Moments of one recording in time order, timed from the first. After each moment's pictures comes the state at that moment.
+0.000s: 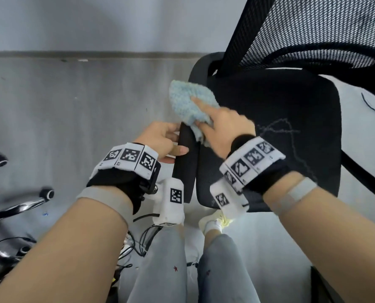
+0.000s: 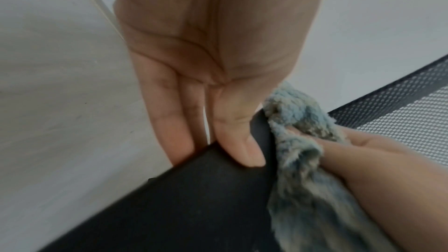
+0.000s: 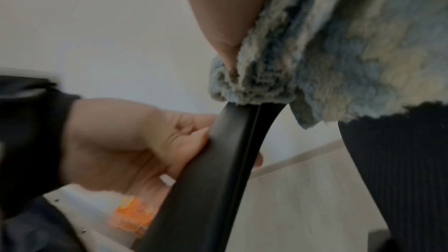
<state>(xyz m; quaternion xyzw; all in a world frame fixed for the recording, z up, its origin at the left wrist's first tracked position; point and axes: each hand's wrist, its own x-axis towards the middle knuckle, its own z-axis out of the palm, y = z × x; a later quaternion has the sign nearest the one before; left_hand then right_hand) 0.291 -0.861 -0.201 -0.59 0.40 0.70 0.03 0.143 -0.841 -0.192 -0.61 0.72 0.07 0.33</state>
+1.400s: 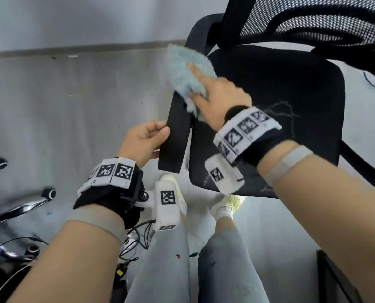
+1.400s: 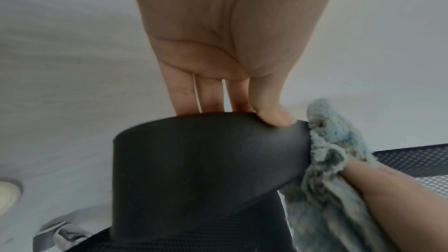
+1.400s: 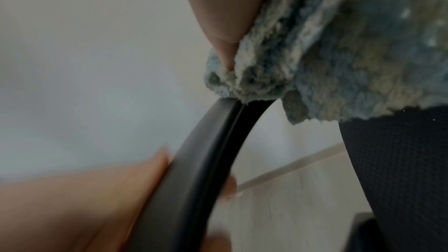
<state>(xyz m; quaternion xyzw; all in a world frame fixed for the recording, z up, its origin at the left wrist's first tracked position) 0.310 -0.821 -0.226 -0.59 0.39 0.69 -0.13 0.131 -0.849 -0.198 -0.59 0.74 0.04 0.32</state>
